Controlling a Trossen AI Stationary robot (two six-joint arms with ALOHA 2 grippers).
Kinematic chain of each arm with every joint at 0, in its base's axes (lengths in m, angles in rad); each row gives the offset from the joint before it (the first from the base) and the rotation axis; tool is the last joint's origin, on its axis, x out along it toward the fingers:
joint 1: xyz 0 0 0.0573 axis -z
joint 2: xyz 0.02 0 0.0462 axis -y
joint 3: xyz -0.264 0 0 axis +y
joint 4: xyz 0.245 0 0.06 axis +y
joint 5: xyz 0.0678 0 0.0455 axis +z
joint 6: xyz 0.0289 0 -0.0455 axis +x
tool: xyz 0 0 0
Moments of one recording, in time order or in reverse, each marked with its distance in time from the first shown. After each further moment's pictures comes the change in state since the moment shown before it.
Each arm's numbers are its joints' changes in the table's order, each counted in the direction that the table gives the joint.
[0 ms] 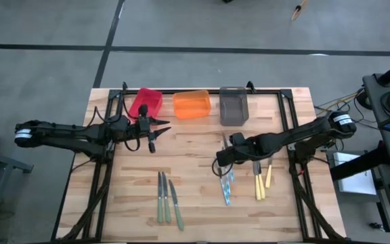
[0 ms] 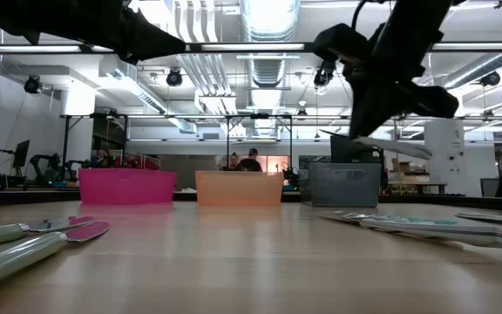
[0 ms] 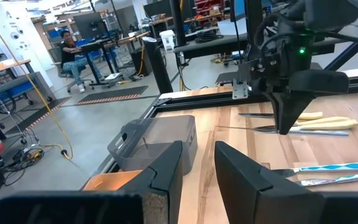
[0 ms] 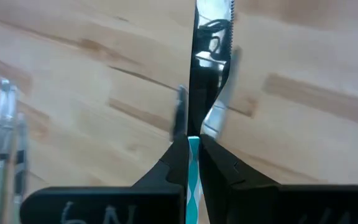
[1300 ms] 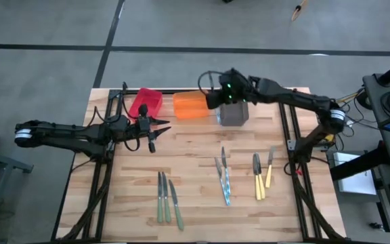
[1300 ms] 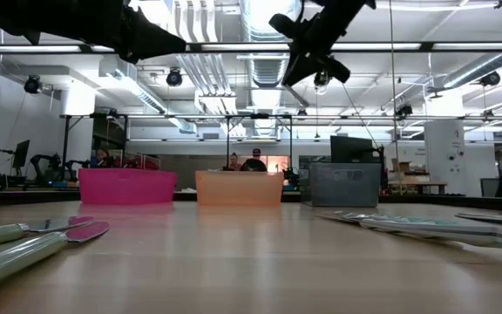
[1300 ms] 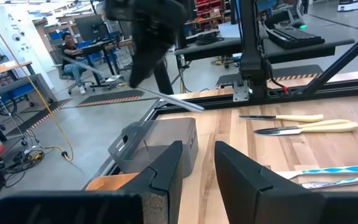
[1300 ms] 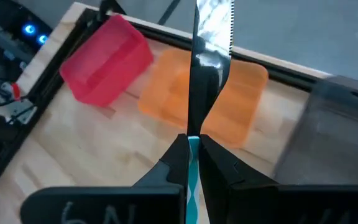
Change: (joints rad) left arm 0.000 0.000 0.000 -0.010 0.000 0.003; right arm 0.576 -0.101 -0.522 0.068 0.127 -0.741
